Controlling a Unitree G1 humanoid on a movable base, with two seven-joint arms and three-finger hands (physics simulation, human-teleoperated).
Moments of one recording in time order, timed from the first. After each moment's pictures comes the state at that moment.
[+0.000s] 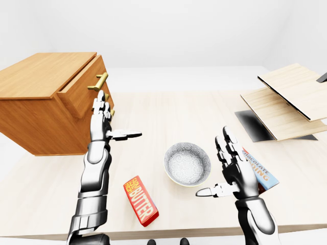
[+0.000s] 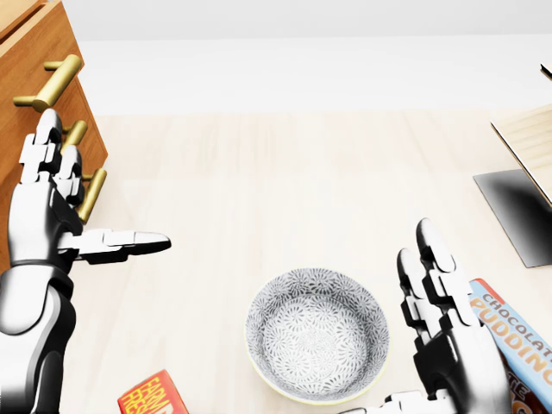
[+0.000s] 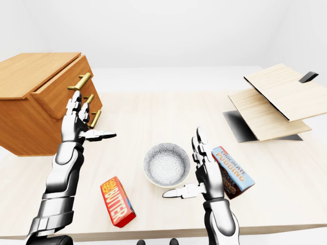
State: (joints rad) left arm -0.37 0.17 0.17 0.08 -0.08 0.09 0.02; right arm 0.35 0.00 0.00 -0.55 0.09 0.05 0.18
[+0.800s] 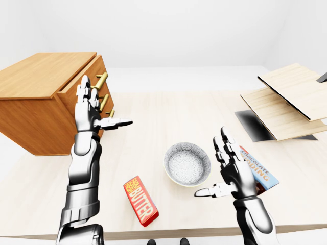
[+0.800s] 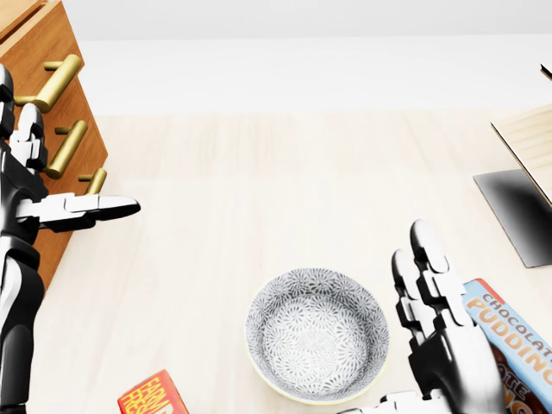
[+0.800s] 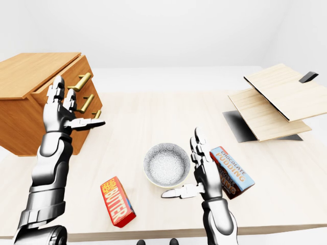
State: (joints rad) left arm -0.45 0.24 0.22 0.05 -0.17 0.09 0.02; right arm 0.35 -0.01 0.01 -0.53 0.09 0.05 0.18
